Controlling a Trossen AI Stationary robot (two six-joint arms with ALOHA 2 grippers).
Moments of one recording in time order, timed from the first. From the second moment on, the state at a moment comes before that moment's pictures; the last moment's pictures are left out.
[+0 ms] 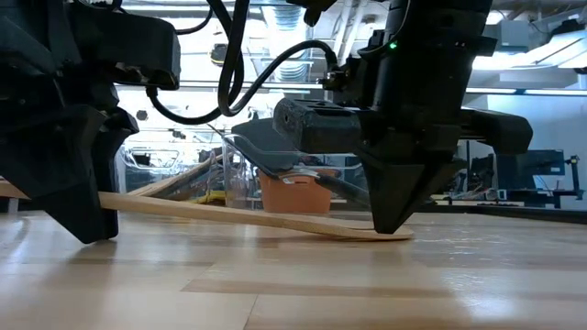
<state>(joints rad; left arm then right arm) -0.63 1.88 1.07 -0.51 -0.34 -0.85 0.50 2.31 1.74 -1.11 0.44 1.67</state>
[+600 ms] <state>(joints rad) -0.64 1.82 1.06 -0.51 -0.32 -0.83 0.52 2.32 1.88 -1.25 0.43 1.63</state>
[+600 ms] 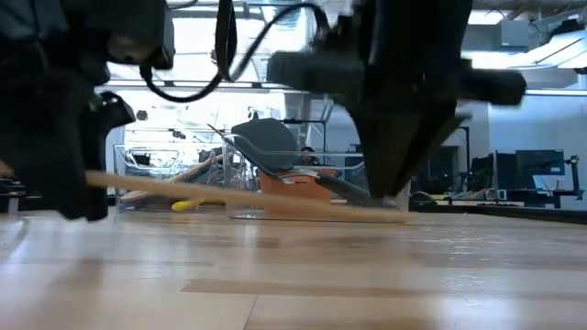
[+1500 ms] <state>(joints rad) -0.62 1.52 1.06 -0.76 -0.63 -0.73 0.76 2.19 2.11 -1.57 0.59 1.69</state>
